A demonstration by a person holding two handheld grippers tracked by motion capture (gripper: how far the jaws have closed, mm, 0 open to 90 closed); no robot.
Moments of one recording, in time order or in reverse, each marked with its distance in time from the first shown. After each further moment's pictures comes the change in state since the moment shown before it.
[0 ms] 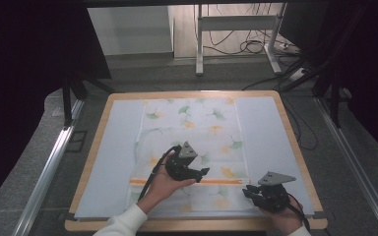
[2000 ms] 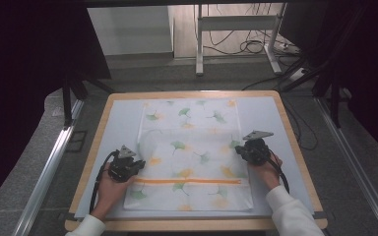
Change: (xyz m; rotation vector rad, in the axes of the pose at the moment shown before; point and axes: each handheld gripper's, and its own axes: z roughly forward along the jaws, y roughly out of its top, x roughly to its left) left arm 0.101 -0.117 -0.087 0.069 0.284 -0.262; right arm -0.070 0.087 0.078 -0.020 -0.130 0.008
